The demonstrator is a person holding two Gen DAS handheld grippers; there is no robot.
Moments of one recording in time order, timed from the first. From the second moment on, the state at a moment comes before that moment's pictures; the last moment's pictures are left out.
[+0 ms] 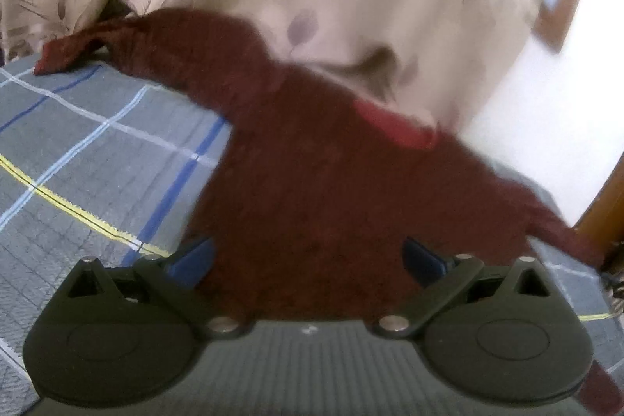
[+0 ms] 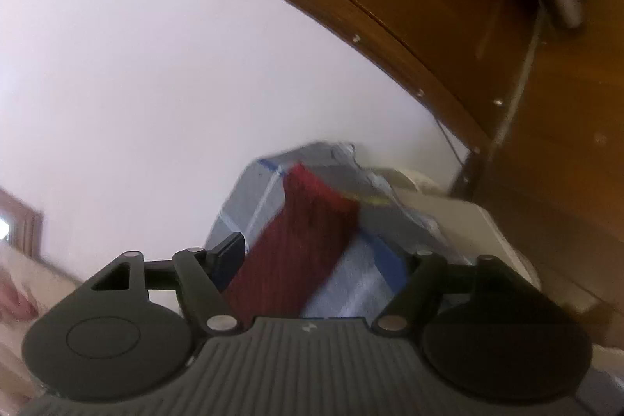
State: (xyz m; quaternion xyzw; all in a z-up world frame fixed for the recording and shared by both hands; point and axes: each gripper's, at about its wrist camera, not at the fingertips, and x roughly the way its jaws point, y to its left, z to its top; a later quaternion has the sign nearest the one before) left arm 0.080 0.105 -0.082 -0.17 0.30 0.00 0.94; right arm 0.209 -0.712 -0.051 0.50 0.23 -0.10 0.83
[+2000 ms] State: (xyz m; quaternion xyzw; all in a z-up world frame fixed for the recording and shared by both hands) left arm 0.043 0.225 -0.071 -0.29 0.23 -0.03 0.93; right arm 0.369 -0.067 -0.075 0.22 0.38 0.29 0.85
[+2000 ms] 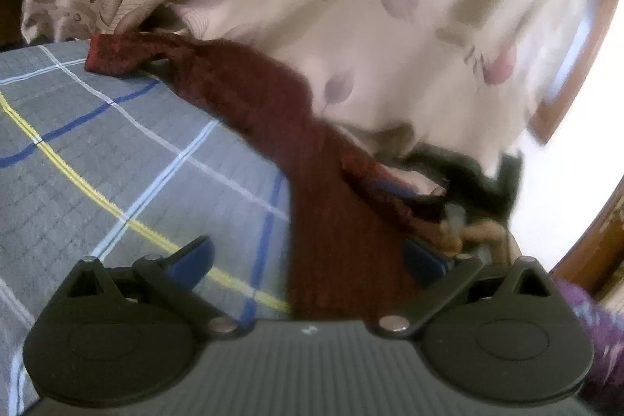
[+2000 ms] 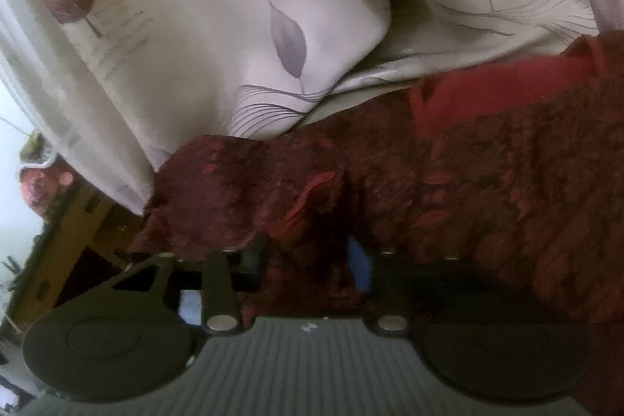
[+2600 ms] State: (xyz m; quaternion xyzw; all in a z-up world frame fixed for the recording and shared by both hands) left arm 0.174 0.398 -0.105 -0.54 0.17 0.01 0.82; right arm 0.211 -0.121 -0.081 0.16 0.33 0.38 0.85
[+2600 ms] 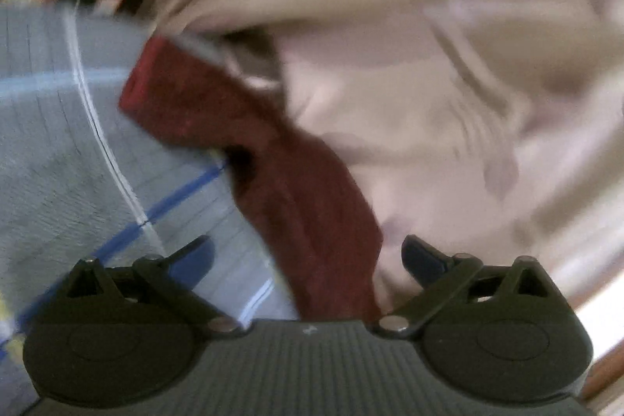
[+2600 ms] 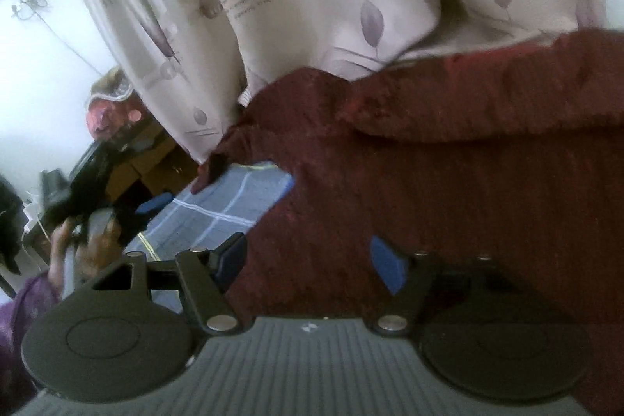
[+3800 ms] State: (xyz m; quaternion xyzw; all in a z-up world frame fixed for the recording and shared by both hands) left arm 0.250 0.273 0.062 -0.32 0.09 -0.05 0.94; right arm 0.224 -0.169 -0.106 0.34 0.31 0.33 0.83
